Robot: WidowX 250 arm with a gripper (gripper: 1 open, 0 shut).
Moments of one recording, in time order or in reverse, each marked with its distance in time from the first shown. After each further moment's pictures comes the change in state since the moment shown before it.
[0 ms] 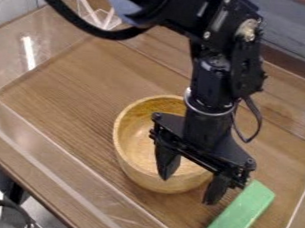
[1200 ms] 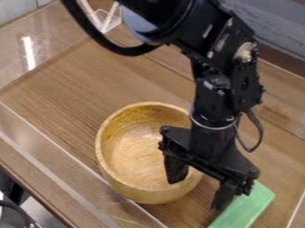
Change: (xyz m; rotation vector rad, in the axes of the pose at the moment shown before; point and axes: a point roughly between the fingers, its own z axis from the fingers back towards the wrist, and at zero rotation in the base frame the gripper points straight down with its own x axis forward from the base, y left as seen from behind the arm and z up) arm 0.013 -0.003 -0.022 -0.040 -0.025 0.013
